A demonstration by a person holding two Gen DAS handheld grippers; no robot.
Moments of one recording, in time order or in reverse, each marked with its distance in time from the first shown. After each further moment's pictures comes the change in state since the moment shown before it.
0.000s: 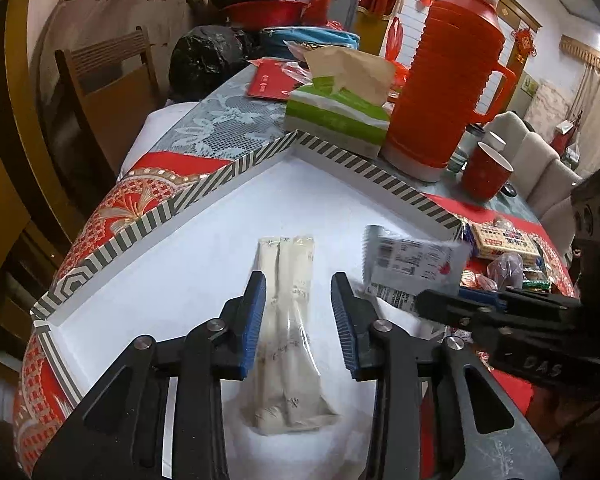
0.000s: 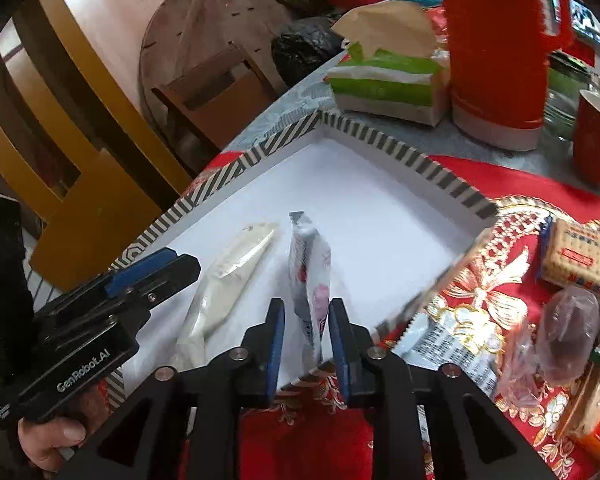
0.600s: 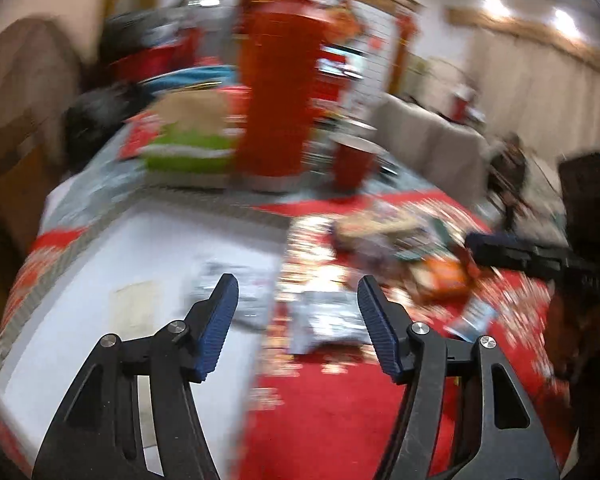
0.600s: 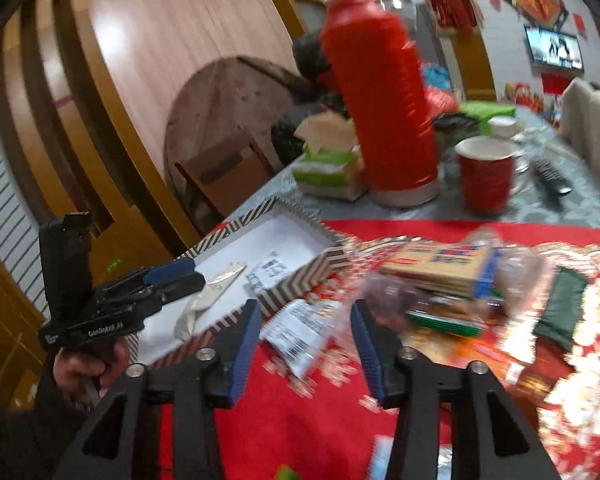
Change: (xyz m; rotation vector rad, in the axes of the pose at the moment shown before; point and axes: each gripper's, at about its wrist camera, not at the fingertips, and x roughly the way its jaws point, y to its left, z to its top) left arm -0.028 -0.104 -0.021 0.334 -0.110 -0.318; right arm -0.167 -0.090 -0.080 -0.051 -0.327 0.037
